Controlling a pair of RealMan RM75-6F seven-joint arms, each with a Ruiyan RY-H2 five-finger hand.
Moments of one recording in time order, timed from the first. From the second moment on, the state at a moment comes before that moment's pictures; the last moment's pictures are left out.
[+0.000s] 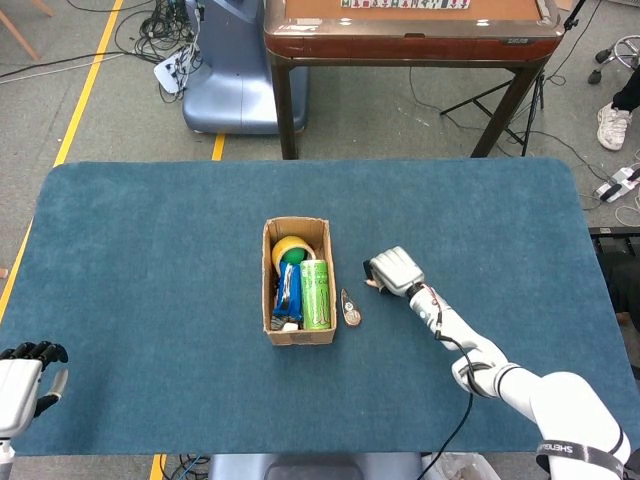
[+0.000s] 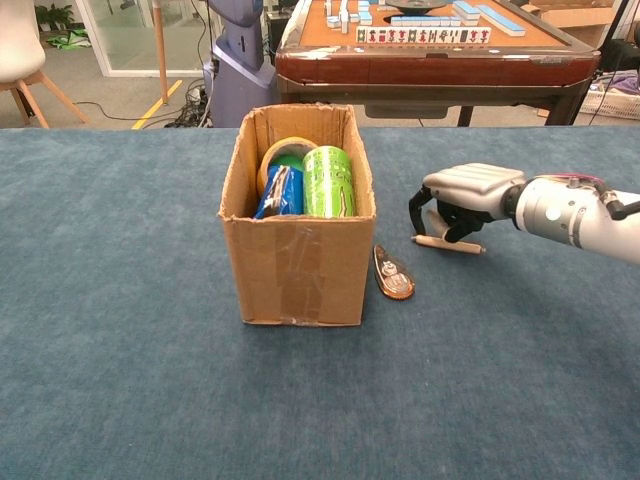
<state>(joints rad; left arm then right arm) -0.02 -1.06 0.01 -1.76 1.57 1.58 0.33 0.87 -1.76 0.07 -0.79 -1.45 0.71 0.18</state>
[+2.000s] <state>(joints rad) 0.03 -1.01 0.06 -1.84 1.68 1.60 0.36 0.74 -1.72 0.13 -0.98 -1.36 0.90 -0.06</state>
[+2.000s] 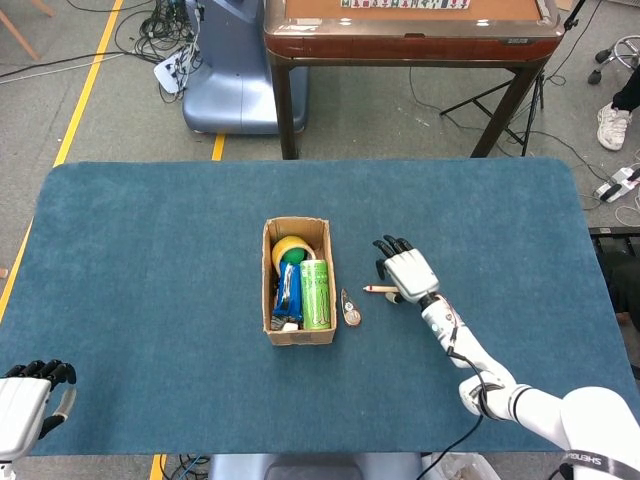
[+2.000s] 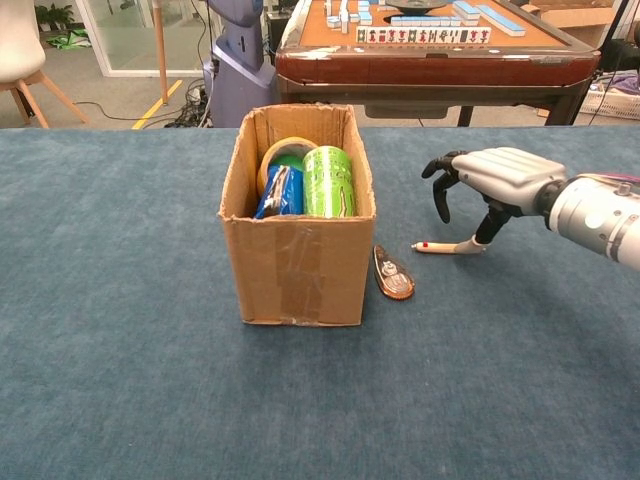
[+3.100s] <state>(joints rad) 0.03 -1.01 0.04 -1.84 1.64 1.58 0.36 0.76 -1.75 0.15 -0.88 -1.33 0.85 -0.06</state>
